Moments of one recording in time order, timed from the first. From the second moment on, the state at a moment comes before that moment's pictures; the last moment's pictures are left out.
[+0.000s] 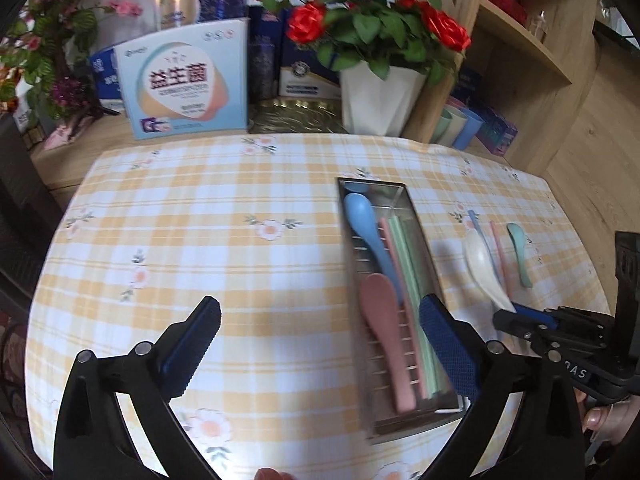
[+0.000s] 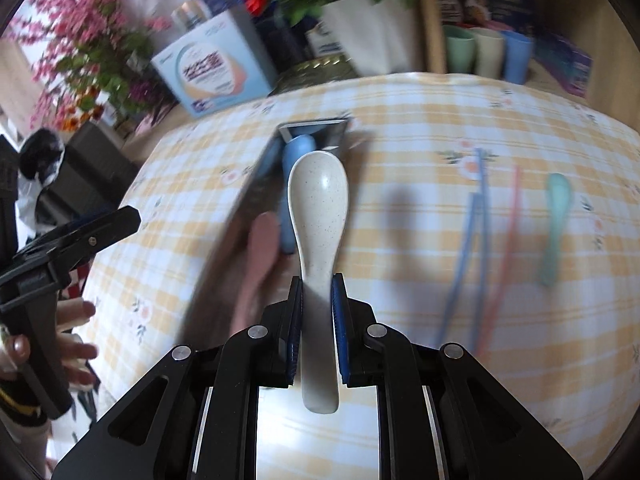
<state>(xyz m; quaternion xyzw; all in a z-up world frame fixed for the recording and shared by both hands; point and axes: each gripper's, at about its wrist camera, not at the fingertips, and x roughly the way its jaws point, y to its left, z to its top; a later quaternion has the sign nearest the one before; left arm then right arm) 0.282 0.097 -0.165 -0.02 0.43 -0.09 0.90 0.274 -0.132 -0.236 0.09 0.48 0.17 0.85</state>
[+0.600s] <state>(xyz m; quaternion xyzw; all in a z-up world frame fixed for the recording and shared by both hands) 0.256 0.148 -0.173 -0.08 0.42 -0.06 0.90 0.296 -0.067 -0.260 0.08 0.55 0.16 0.82</state>
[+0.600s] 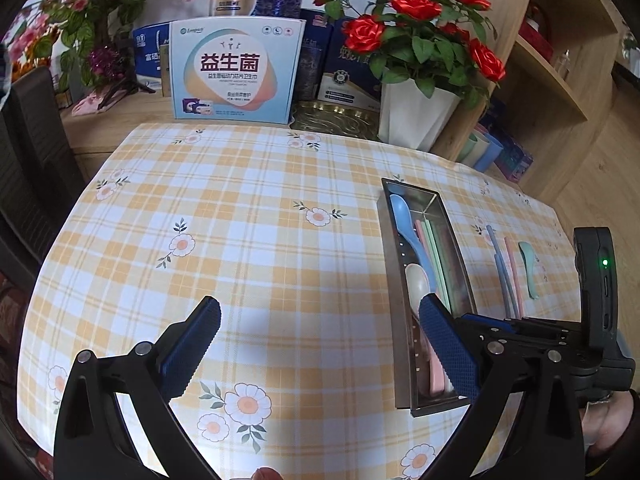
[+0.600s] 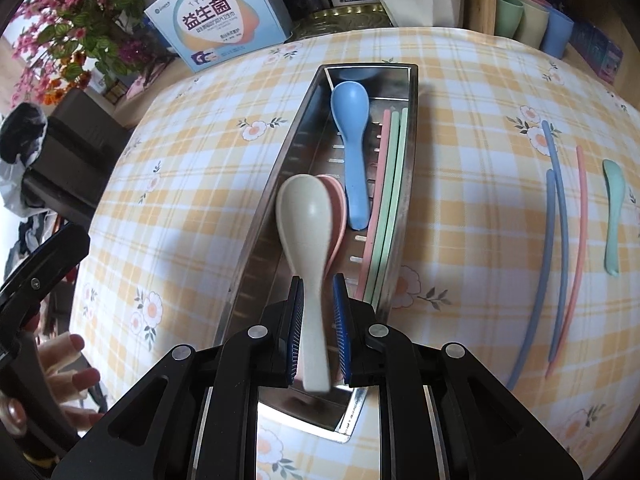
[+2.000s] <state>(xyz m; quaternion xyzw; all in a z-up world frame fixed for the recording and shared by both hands) 0.282 -0.107 -0.207 0.05 0.48 -0.19 0.86 0.240 -0.303 -0.226 0.10 0.36 0.06 0.93</state>
